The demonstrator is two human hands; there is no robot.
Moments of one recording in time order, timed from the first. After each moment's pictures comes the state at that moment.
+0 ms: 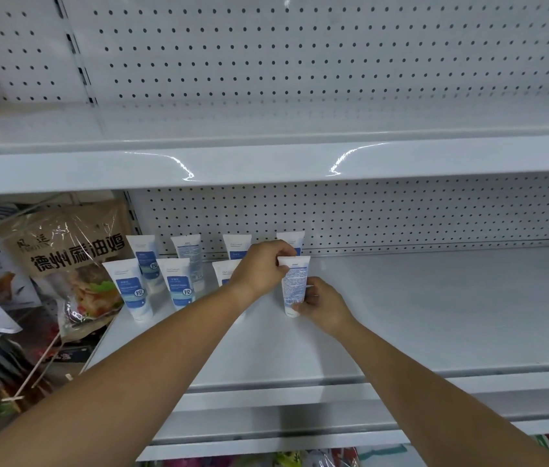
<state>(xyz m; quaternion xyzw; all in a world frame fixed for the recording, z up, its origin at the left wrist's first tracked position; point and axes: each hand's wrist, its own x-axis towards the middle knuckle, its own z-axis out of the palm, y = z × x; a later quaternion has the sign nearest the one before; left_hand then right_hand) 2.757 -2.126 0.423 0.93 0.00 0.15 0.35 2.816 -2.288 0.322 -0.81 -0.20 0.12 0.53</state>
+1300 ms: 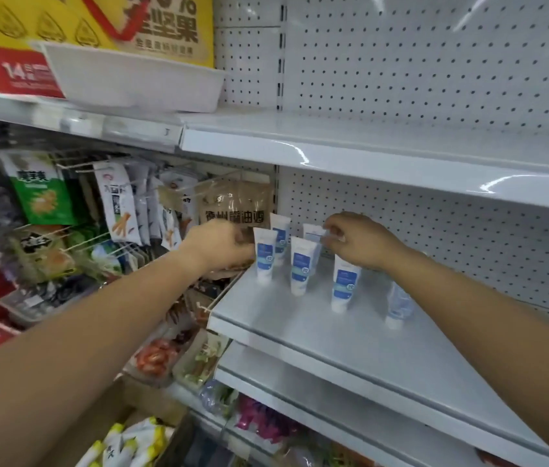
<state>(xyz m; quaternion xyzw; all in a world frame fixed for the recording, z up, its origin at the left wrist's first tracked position) 2.521 -1.977 0.499 0.95 0.30 0.12 0.04 2.738 -2.166 0.509 -0.81 -0.56 -0.07 0.15</state>
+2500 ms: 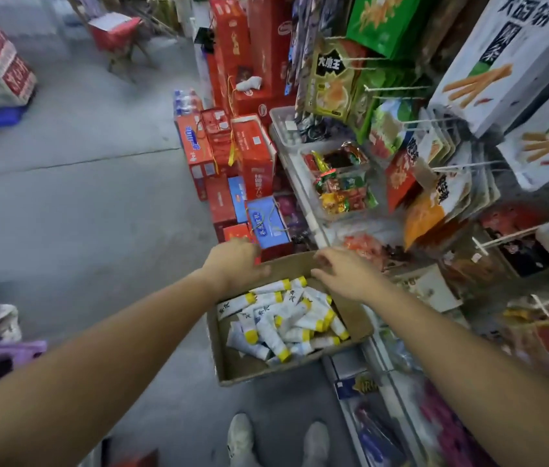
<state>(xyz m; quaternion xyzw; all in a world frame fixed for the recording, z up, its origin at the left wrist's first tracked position) 2.123 -1.832 0.180 0.76 0.63 -0.02 0.16 2.371 -1.819 0.187 -0.54 -0.81 0.22 -0.02</state>
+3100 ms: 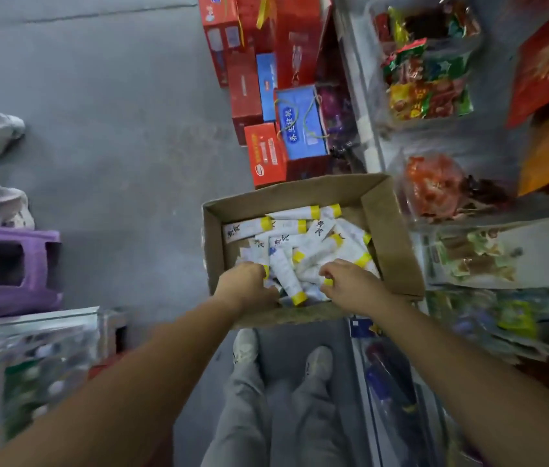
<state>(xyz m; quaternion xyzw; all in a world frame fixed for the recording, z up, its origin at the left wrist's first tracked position) 2.145 -1.900 -0.065 0.58 0.72 -0.12 0.37 2.374 -1.837 -0.060 -0.48 -0.78 0.36 -0.18</state>
